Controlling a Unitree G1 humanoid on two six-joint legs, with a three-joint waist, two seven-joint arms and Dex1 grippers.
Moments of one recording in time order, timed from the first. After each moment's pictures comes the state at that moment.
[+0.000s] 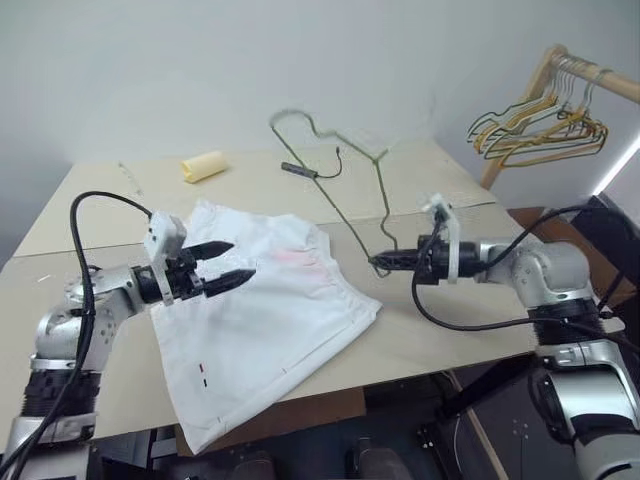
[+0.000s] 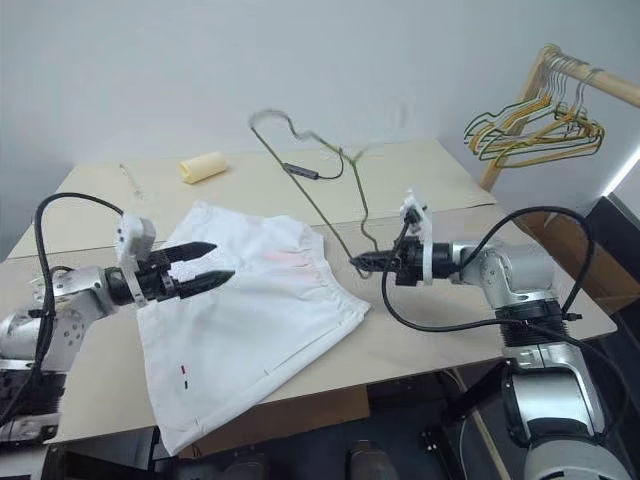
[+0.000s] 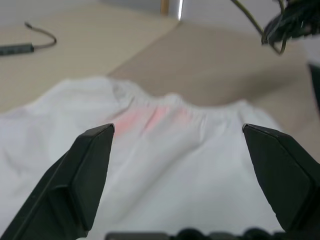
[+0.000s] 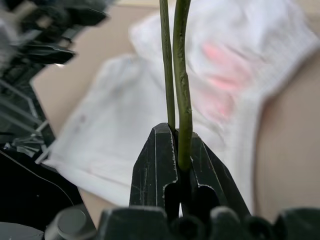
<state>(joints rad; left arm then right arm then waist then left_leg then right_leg) -0.29 0.78 0.09 -0.03 -0.49 0.48 -1.02 -0.73 -0.66 0.13 0.30 0.59 1.00 1.05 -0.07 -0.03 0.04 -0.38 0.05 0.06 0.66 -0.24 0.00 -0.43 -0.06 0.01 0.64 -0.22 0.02</state>
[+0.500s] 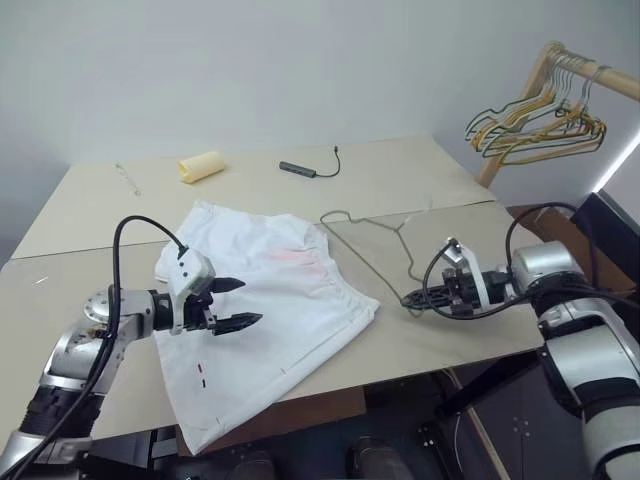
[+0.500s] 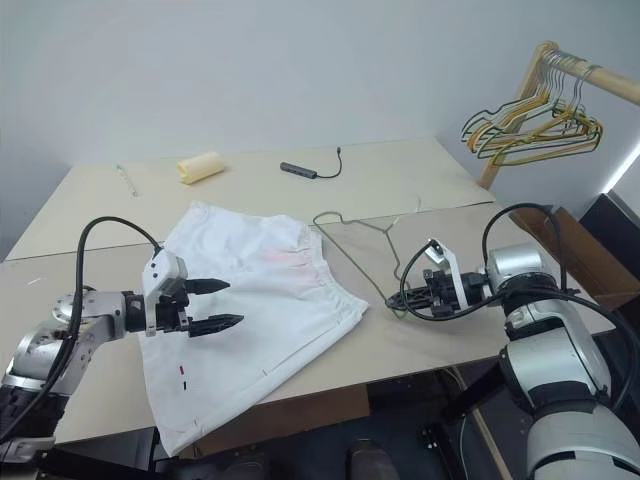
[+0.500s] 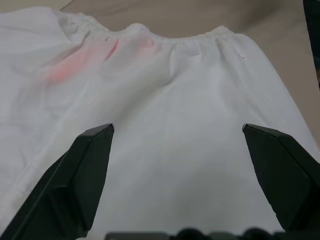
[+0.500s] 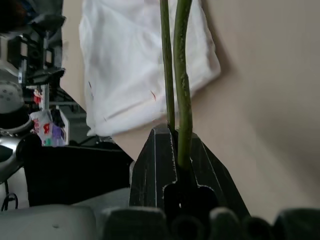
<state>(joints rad) -0.23 0.79 0.01 -0.08 -0.41 0.48 -1.06 -0.97 -0.66 0.42 1.02 0.35 1.15 1.54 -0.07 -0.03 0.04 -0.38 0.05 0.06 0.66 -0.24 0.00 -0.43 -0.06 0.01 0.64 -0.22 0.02</state>
